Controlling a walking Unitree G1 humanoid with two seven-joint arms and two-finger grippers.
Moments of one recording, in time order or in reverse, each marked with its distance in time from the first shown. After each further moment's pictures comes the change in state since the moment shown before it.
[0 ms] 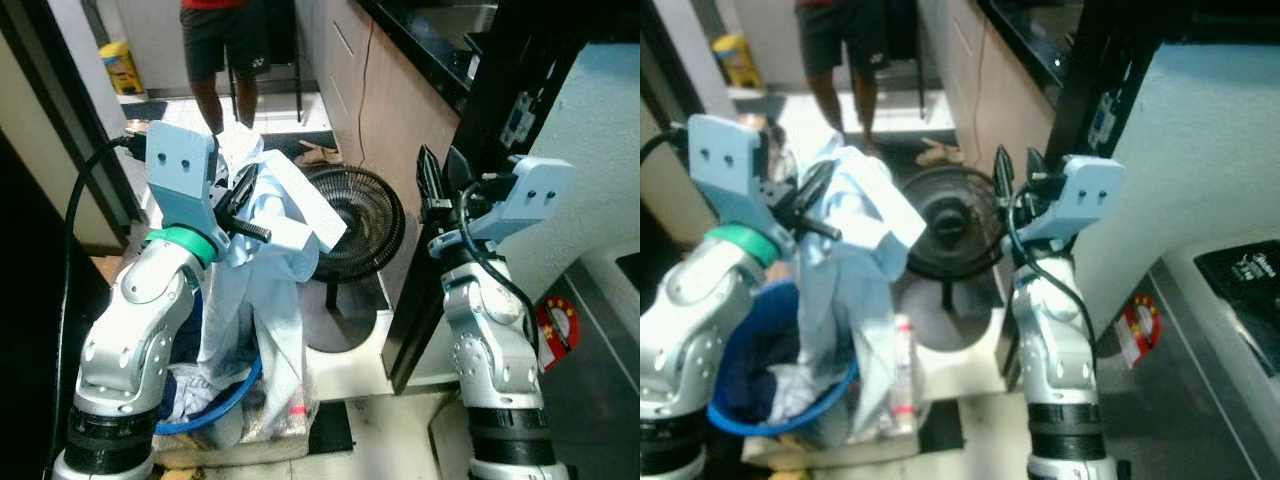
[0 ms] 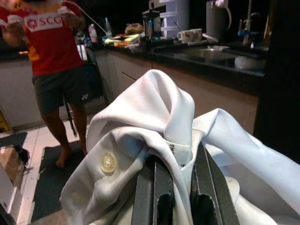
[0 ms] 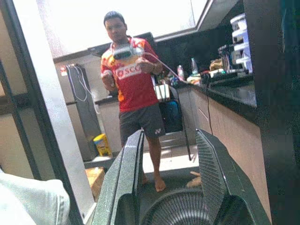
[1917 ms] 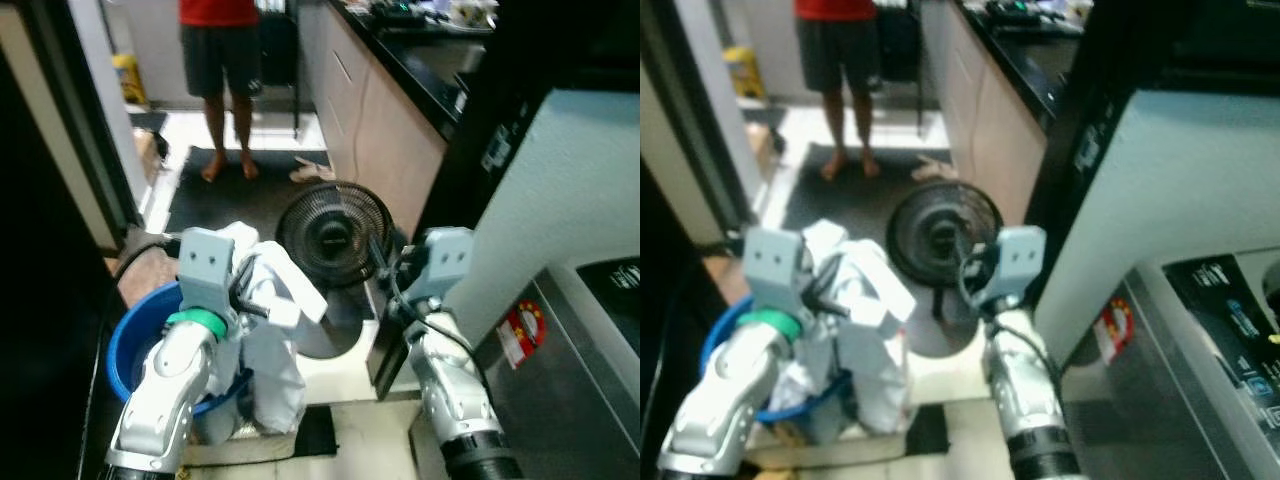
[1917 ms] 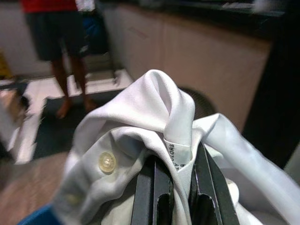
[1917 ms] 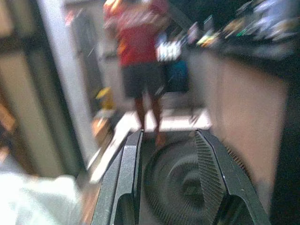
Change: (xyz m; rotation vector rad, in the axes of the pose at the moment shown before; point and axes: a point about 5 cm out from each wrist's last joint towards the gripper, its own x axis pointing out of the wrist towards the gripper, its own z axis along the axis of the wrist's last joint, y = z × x) left arm -0.030 -0.009 -0.088 -0.040 0.183 0.074; right arm -0.019 -0.002 -0.060 0.004 0.150 0.012
